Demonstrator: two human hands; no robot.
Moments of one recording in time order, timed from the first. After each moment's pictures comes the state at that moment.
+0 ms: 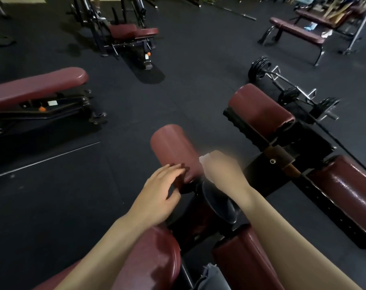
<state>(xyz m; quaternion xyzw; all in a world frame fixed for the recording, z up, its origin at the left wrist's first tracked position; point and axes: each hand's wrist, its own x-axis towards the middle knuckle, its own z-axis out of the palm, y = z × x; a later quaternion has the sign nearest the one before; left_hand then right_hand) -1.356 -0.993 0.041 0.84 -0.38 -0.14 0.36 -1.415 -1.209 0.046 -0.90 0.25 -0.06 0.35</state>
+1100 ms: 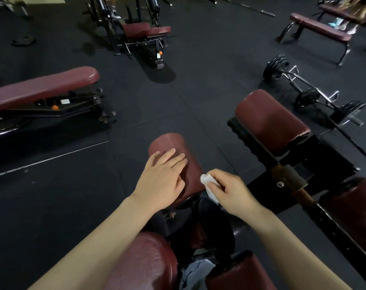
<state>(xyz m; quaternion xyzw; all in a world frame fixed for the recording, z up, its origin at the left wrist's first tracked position) -1.304 -1.053 0.047 0.90 -0.43 0.00 0.08 -1.420 -1.244 0.034 -0.92 0.08 -0.06 0.38</state>
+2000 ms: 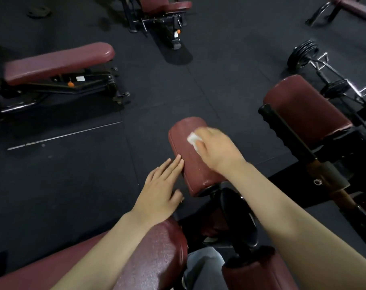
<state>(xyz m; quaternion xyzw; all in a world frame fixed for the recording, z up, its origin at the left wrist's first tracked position) -1.328 -0.989 -0.017 0.90 -0.34 -0.11 0.25 -1.318 -1.195 0.059 -0.98 -0.01 -0.06 0.18</state>
